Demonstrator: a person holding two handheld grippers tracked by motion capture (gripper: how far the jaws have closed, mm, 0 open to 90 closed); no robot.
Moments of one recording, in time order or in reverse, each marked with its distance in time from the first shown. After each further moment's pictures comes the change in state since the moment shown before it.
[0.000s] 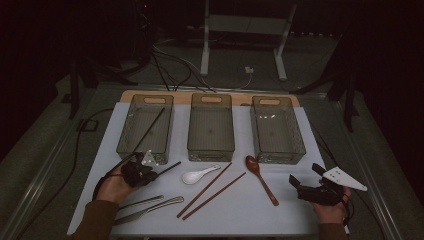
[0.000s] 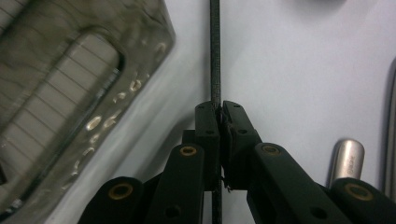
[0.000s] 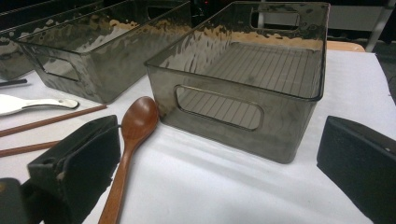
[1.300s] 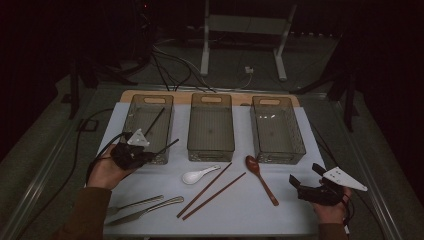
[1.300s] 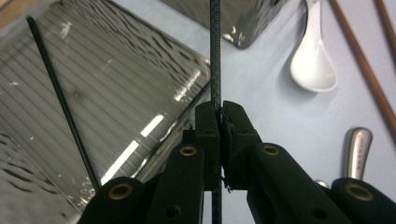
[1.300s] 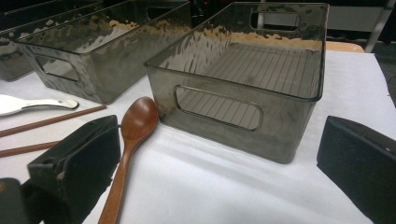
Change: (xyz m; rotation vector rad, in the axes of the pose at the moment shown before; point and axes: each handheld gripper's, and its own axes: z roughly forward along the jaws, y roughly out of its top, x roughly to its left) left arm 0.024 0.028 -0.060 -0.148 0.022 -0.051; right arm 0.000 0.000 0.000 -0.003 0.000 -0.002
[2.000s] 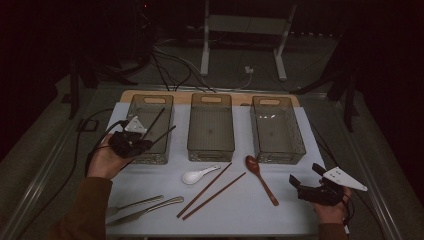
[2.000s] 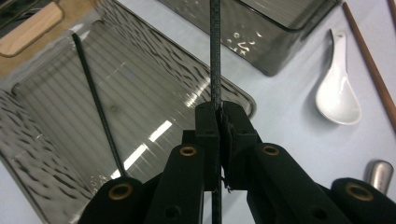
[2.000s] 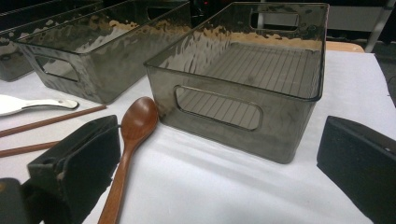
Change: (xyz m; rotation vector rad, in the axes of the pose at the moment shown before) left arm 0.021 0.018 -0.006 -0.020 0.055 -0.061; right arm 0.000 0.000 0.000 0.000 0.000 0.000
